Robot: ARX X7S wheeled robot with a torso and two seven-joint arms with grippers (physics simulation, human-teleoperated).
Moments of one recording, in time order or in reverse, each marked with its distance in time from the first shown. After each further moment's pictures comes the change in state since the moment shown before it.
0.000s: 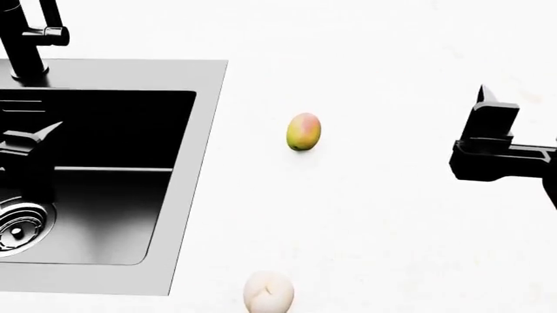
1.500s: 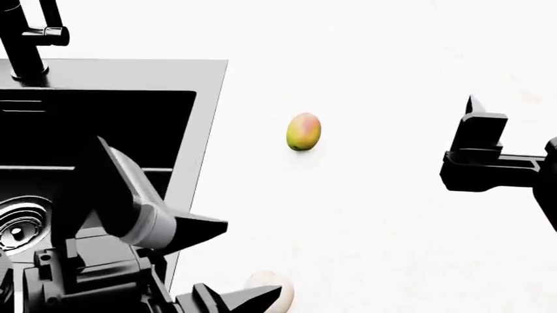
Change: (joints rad) left arm -0.078 0.295 0.209 0.100 -0.185 -0.146 0.257; right arm -0.007 0.004 -0.002 -0.020 0.027 0.023 0.008
